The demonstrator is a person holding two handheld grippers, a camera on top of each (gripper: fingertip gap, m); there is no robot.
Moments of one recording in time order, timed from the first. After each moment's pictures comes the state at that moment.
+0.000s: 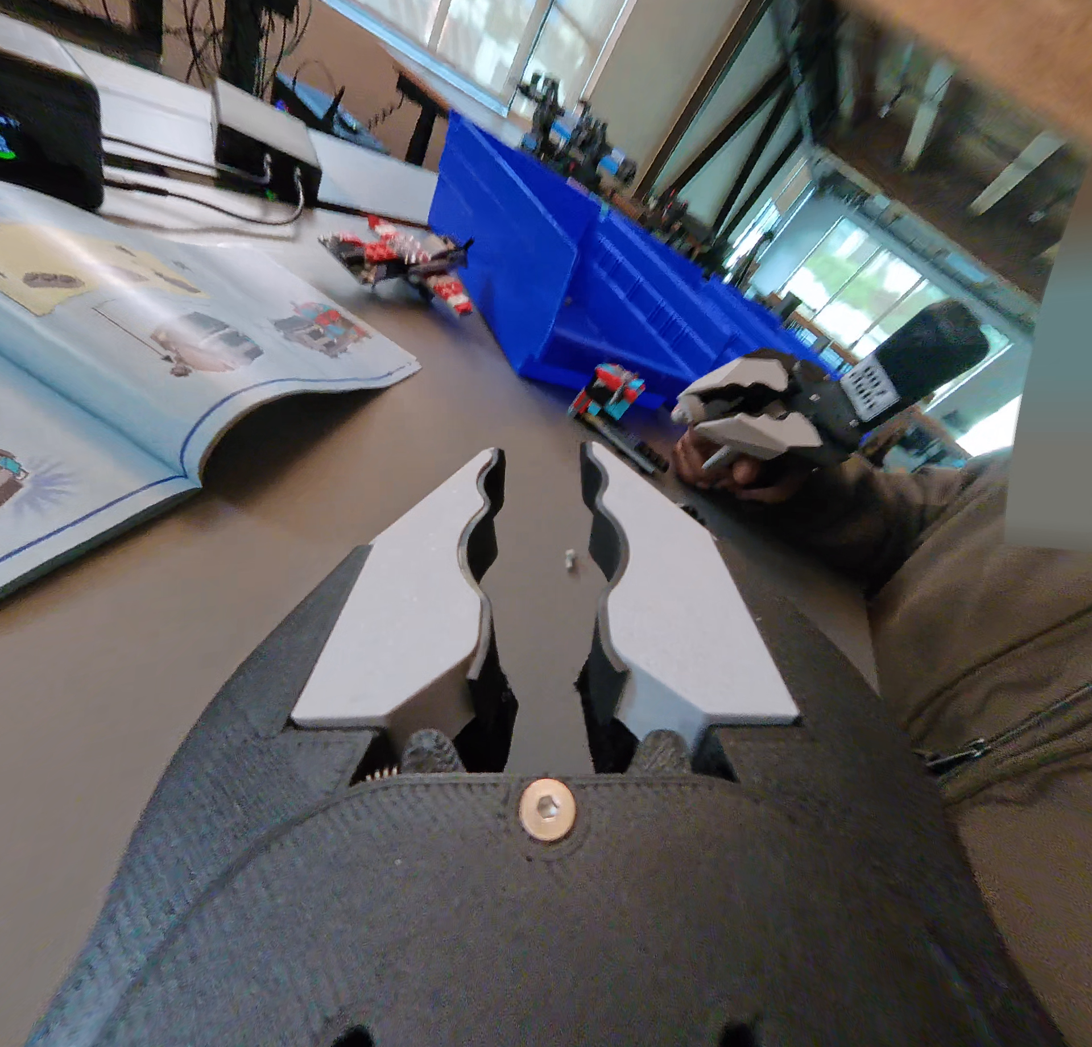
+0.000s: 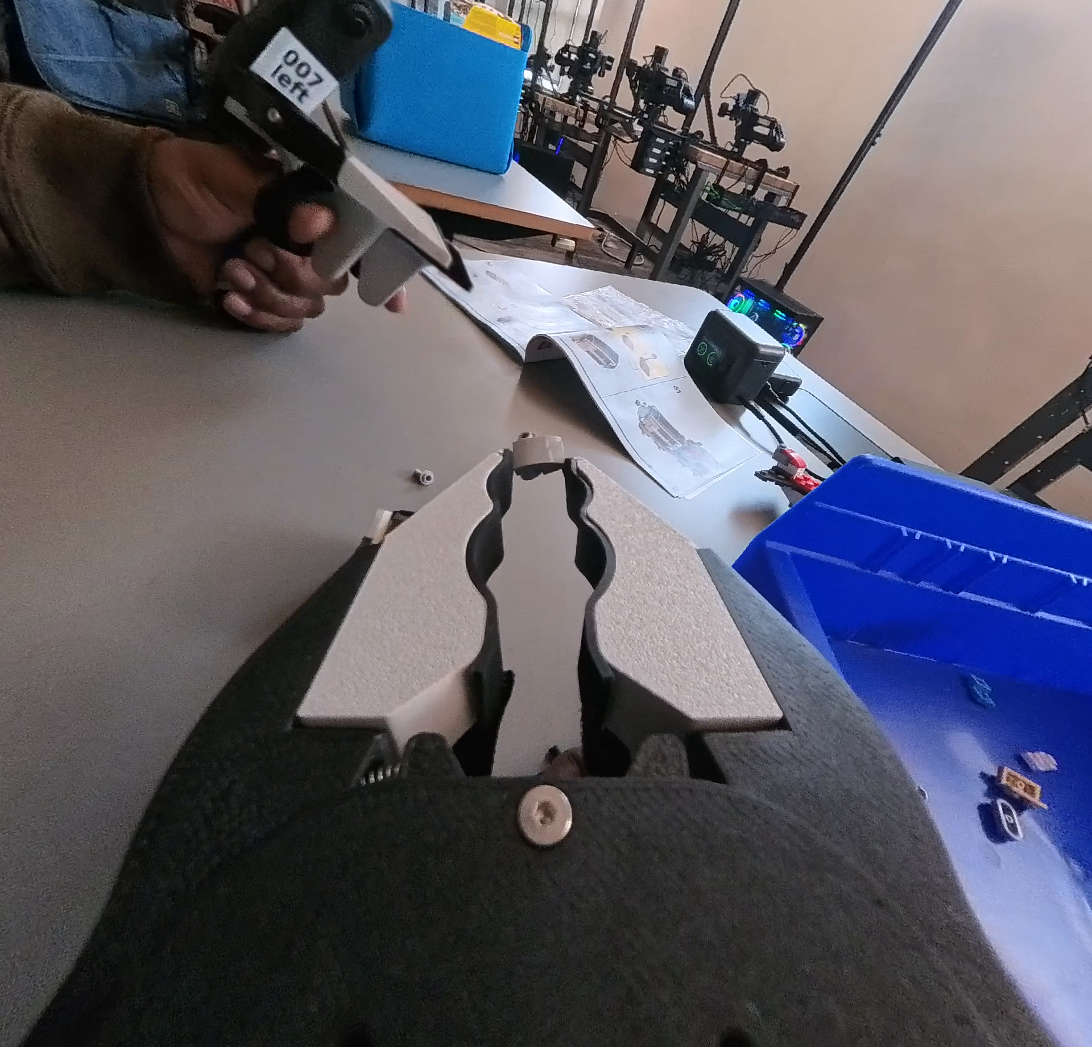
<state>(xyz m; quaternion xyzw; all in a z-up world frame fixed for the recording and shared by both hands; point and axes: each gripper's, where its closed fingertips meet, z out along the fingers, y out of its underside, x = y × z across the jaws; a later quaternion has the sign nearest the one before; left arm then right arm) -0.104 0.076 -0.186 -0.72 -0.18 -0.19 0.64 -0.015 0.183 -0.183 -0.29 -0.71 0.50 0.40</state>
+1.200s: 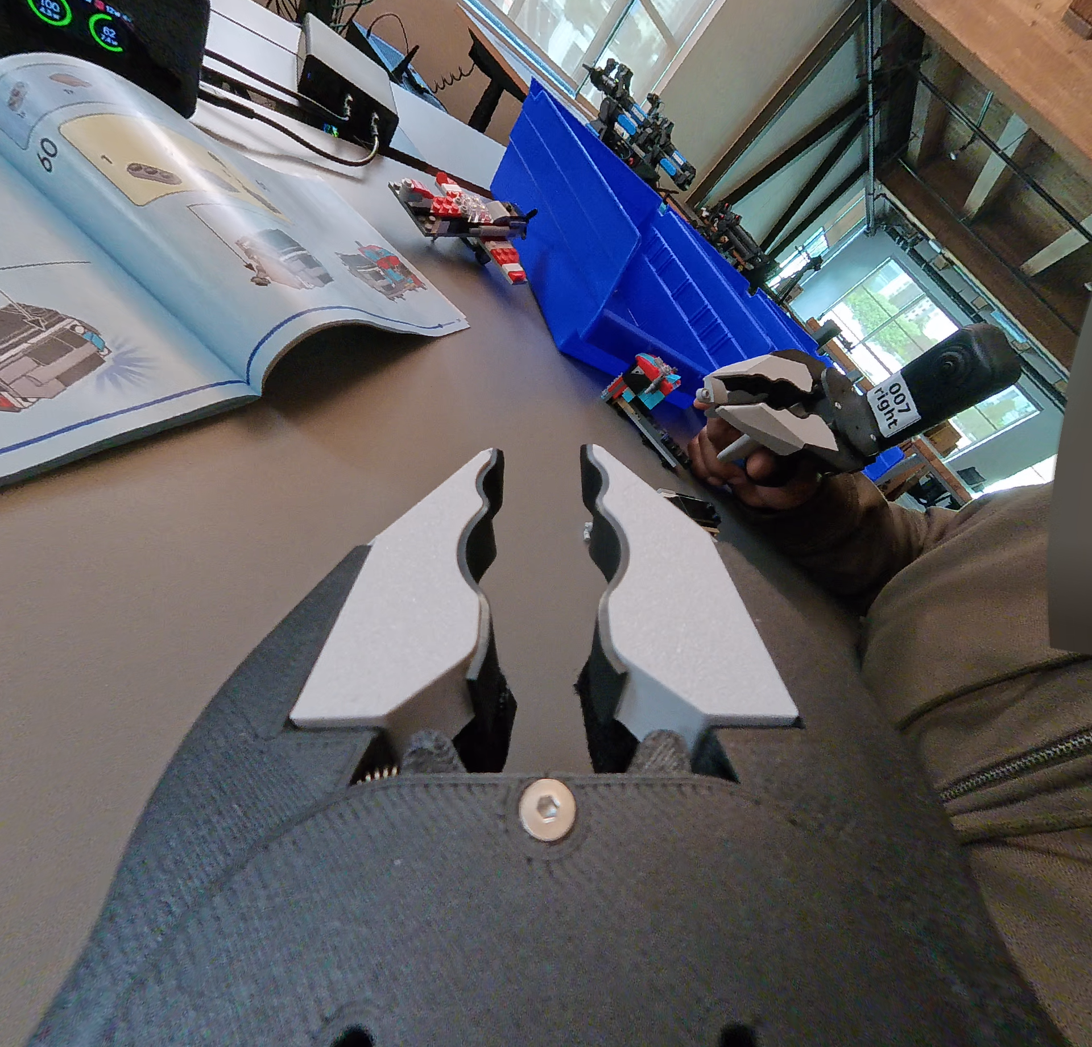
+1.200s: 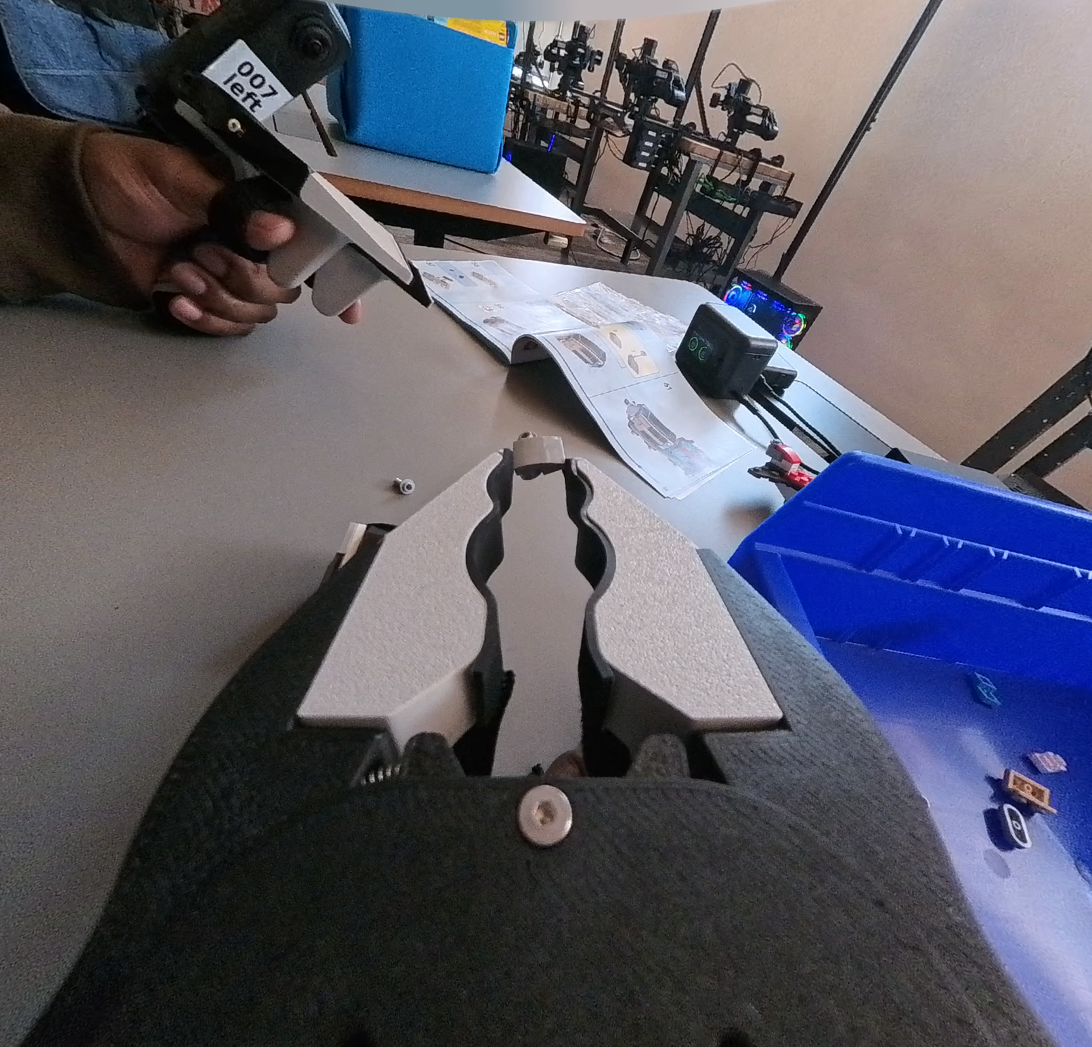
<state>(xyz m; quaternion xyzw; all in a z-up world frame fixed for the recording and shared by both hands) -0.112 0.061 -0.201 -0.73 -0.25 -0.20 0.60 -0.025 0.187 -0.182 -0.30 -0.70 0.50 0.40</state>
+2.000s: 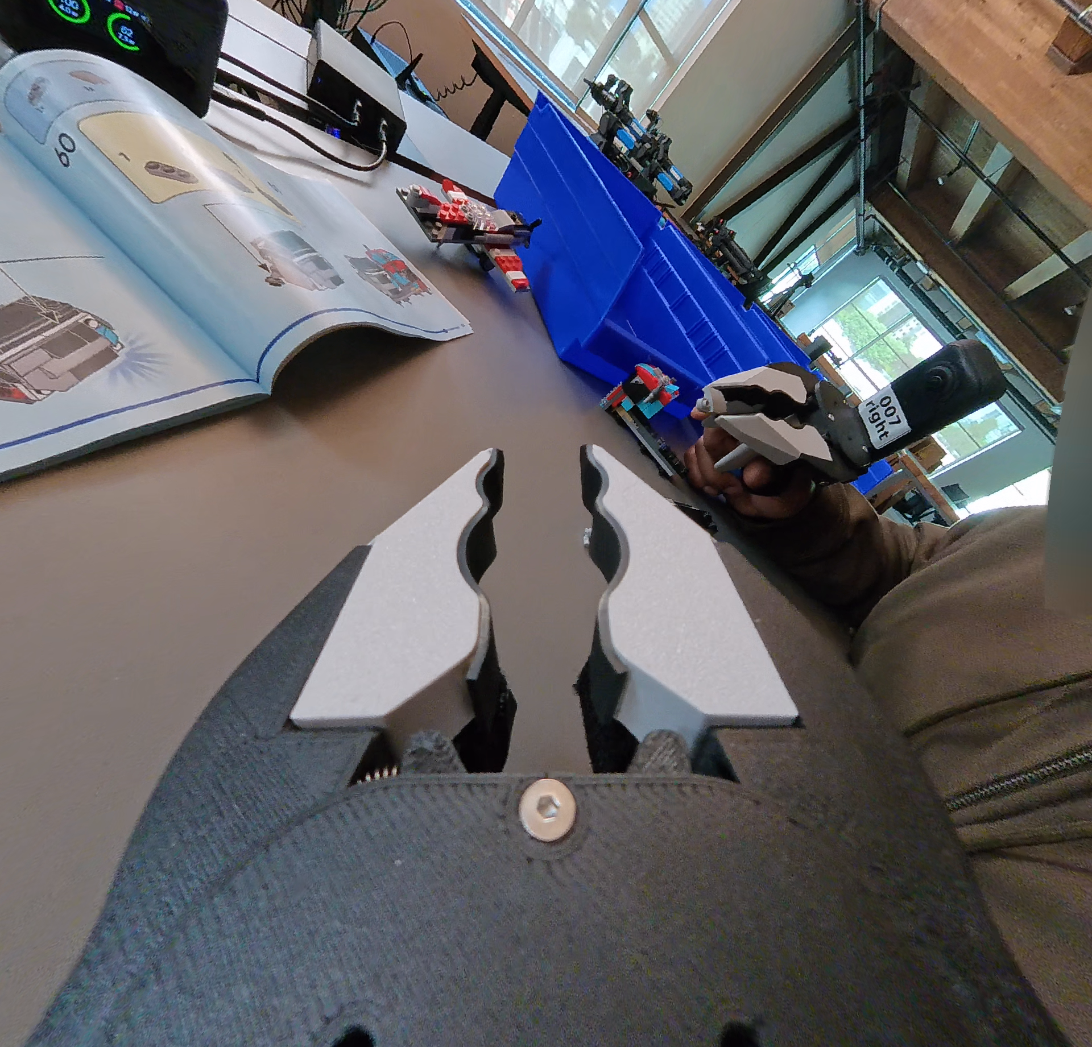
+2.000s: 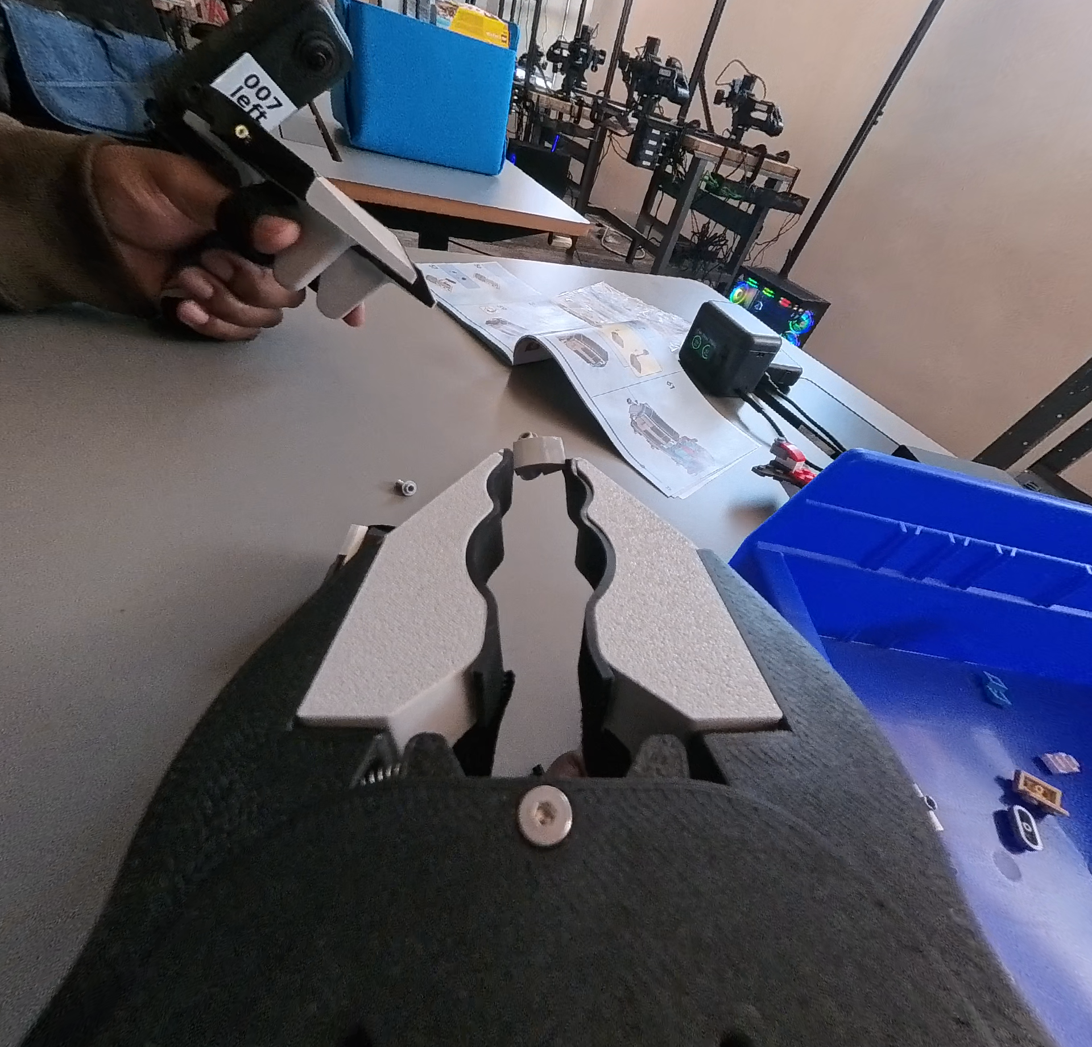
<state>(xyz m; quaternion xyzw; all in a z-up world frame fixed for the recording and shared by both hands) -0.117 0.060 -0.200 -0.72 -0.27 -0.21 0.61 -0.025 0.187 -0.182 -0.30 -0.70 0.51 0.39</state>
